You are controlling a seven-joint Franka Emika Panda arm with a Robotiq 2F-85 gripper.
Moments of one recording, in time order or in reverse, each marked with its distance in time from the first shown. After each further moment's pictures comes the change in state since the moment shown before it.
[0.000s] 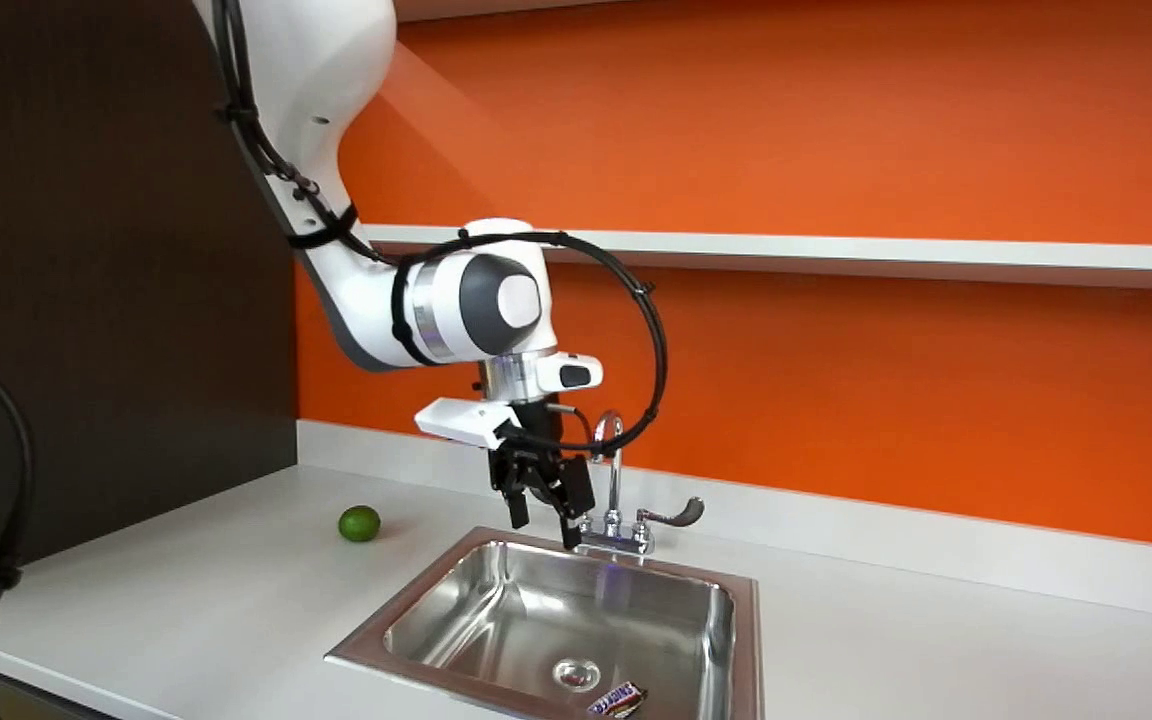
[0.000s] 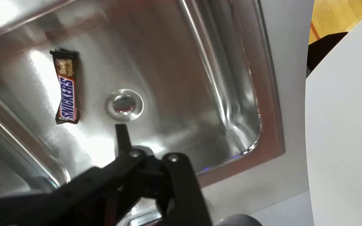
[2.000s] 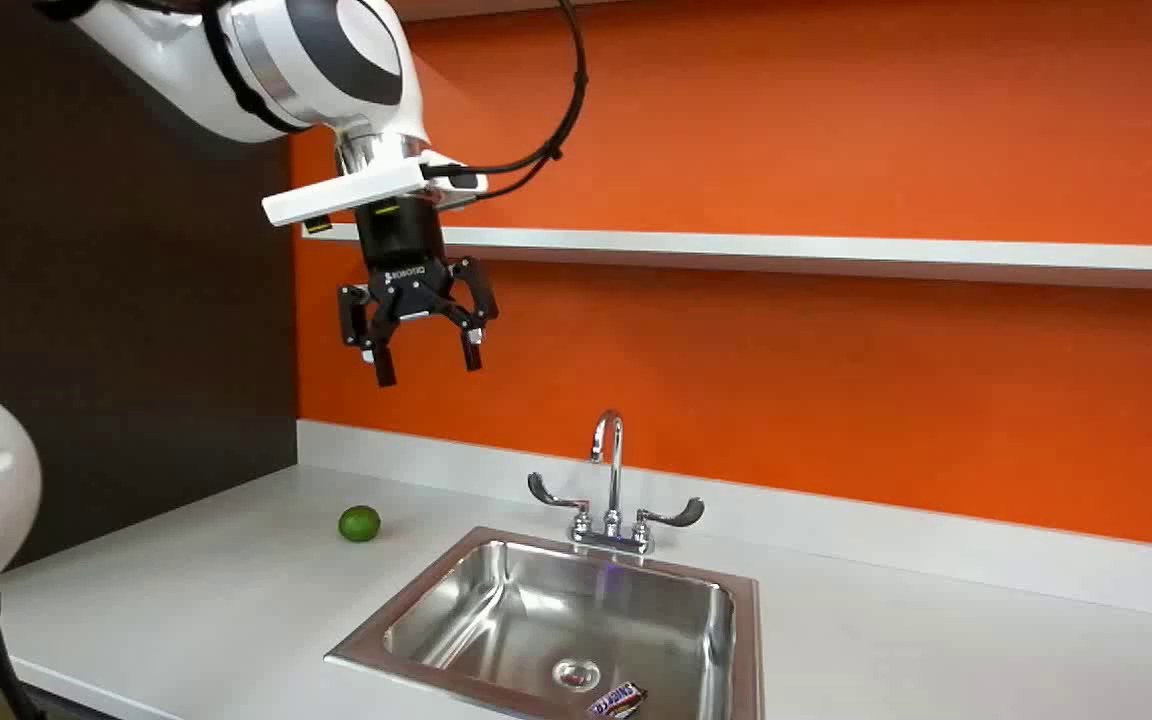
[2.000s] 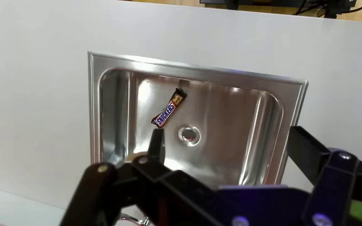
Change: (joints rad) arm 0.184 -0.571 0.104 0.013 0.024 -0.710 -0.484
